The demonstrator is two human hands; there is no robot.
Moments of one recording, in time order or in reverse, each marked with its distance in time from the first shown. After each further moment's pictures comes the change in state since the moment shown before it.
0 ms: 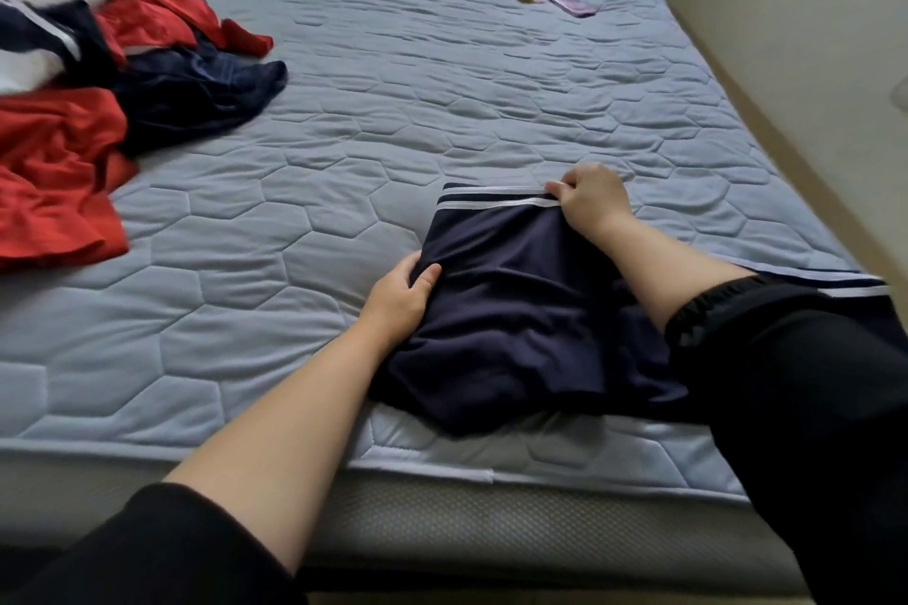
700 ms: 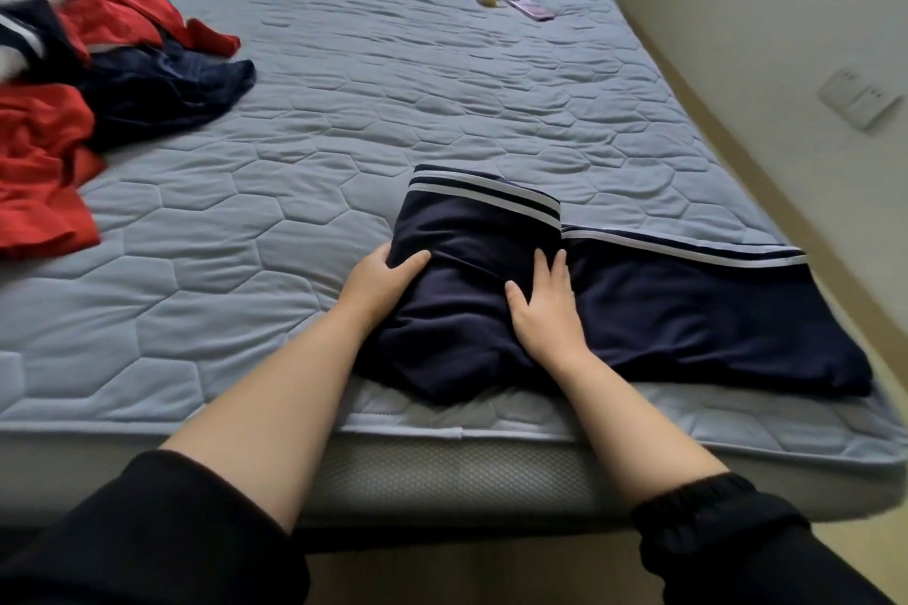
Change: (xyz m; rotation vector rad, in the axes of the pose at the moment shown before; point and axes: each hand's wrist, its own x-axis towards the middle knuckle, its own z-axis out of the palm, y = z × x) left_hand -0.010 0.019 0.002 -0.005 -0.008 -0.100; right_hand -0.155 0.022 0.042 0.144 -0.149 0.169
